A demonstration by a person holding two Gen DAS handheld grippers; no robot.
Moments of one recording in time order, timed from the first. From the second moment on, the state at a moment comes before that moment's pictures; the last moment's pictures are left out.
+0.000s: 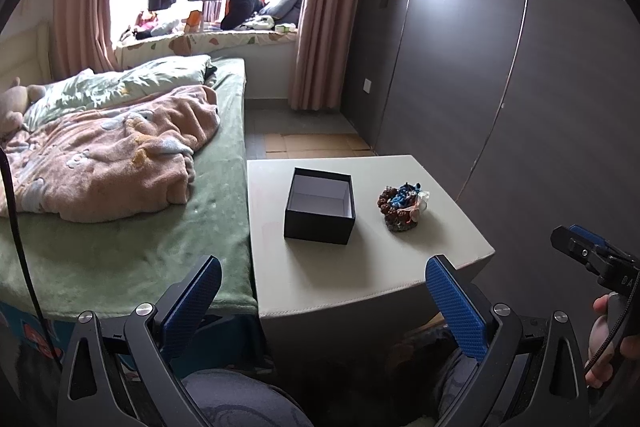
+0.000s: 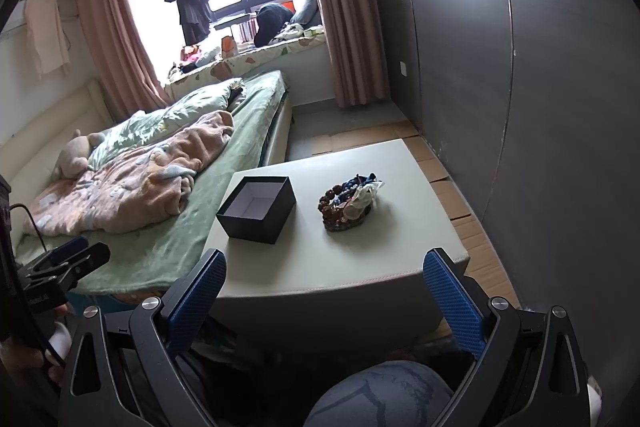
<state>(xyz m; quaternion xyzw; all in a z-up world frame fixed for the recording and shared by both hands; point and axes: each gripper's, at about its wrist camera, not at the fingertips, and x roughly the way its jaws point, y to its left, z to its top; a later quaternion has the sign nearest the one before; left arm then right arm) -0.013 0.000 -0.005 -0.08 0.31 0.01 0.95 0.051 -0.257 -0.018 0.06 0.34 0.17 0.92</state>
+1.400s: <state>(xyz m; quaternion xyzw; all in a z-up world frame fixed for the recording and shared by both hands) 0.034 -0.028 -0.004 -0.07 0.32 -0.04 0.94 0.100 -0.293 -0.045 0.14 0.37 0.15 0.90</state>
